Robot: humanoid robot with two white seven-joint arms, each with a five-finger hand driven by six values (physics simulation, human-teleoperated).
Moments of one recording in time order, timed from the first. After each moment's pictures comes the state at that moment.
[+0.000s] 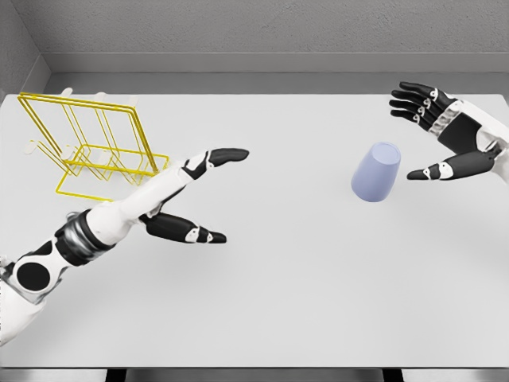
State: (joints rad) left arm -0.30 0.68 -0.67 -1.76 0.16 -0.61 -0.13; right arm -0.44 -0.98 0.62 -1.44 -1.05 -0.41 0.61
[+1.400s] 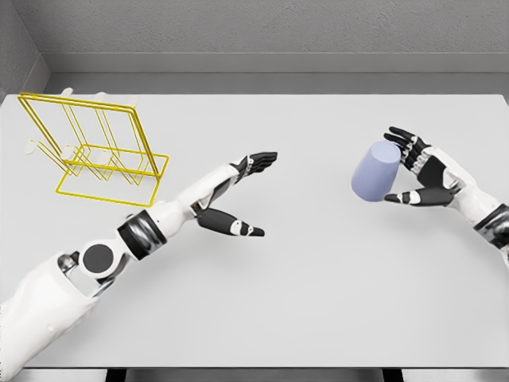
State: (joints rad) left arm -0.38 0.51 -0.79 -1.62 0.37 -0.20 -0.15; right arm -0.35 -0.68 0.51 -1.08 -0.88 -0.41 0.61
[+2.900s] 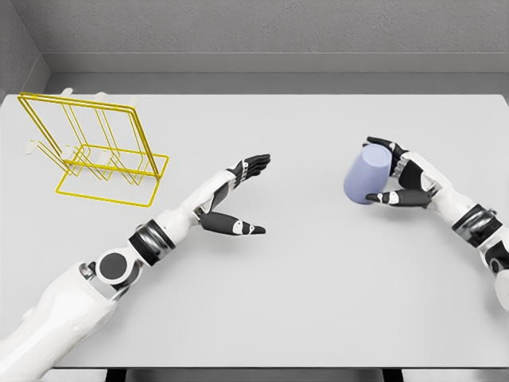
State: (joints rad) left arm -0.36 0.42 -0.79 -1.42 0.38 -0.35 -0.14; right arm -0.39 -0.59 0.50 -0.99 -0.77 -0.41 0.61
